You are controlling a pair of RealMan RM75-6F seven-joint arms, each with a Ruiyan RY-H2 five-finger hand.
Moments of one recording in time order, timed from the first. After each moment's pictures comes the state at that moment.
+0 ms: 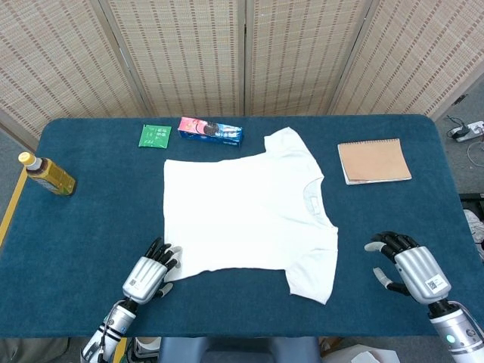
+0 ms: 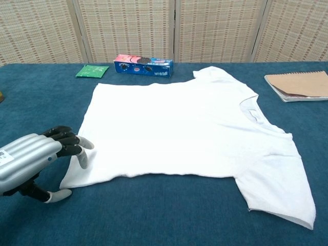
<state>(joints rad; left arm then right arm) -0.33 -1.67 0.01 -1.35 1.63 1.21 0.32 0.17 -1.07 -0.06 -1.62 -1.71 1.42 0.11</state>
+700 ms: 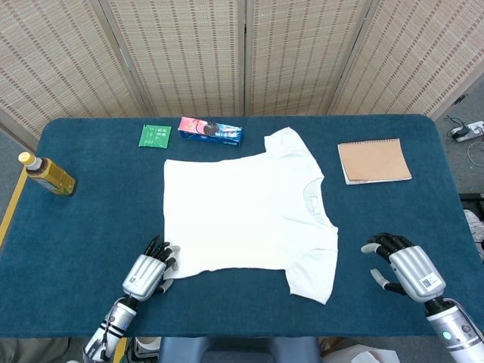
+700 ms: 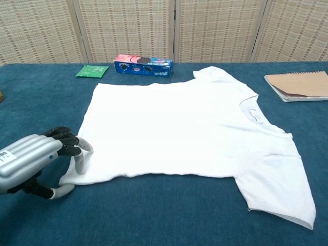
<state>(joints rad) -0.34 -1.70 0.02 -1.30 1.59 1.23 0.27 0.20 -1.07 -0.06 -1.61 -1.71 1.37 0.10</state>
